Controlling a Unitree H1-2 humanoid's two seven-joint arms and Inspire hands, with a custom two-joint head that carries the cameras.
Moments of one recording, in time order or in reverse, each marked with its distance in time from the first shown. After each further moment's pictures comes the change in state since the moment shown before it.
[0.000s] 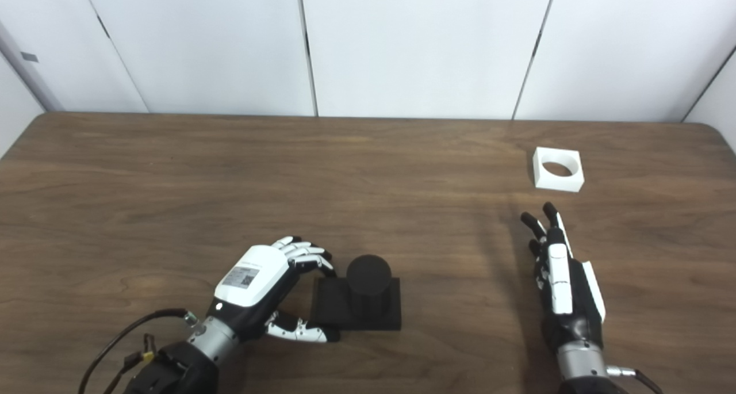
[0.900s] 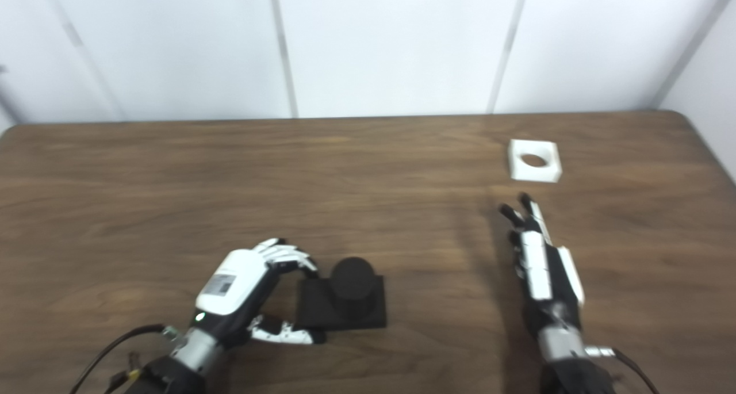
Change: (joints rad) left arm 0.003 -0.010 0.024 0.073 -0.052 -0.070 0.107; right arm -0.011 -0.002 0.003 -0.052 -0.038 0.091 -0.017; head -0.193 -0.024
